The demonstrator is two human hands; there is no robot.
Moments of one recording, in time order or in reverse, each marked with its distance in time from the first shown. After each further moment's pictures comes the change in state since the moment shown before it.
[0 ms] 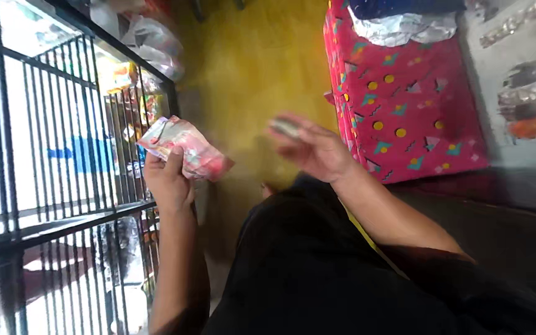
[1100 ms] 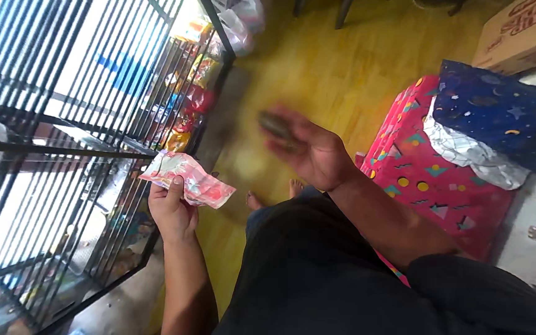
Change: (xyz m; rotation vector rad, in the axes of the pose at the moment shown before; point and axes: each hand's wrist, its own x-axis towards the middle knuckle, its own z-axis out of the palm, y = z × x) left_hand 0.001 -0.007 0.061 -0.069 0.648 0.070; right_hand 0.202 -0.101 0.022 -0.117 -0.252 0.463
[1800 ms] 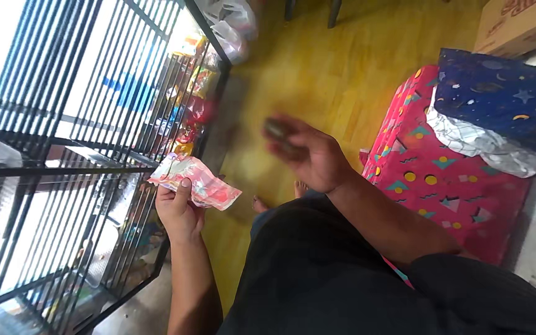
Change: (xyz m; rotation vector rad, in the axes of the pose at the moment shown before) left_hand 0.007 0.001 0.028 0.004 -0.081 0.020; right_hand -0.008 -0.006 -0.007 -0.081 0.147 -0.033
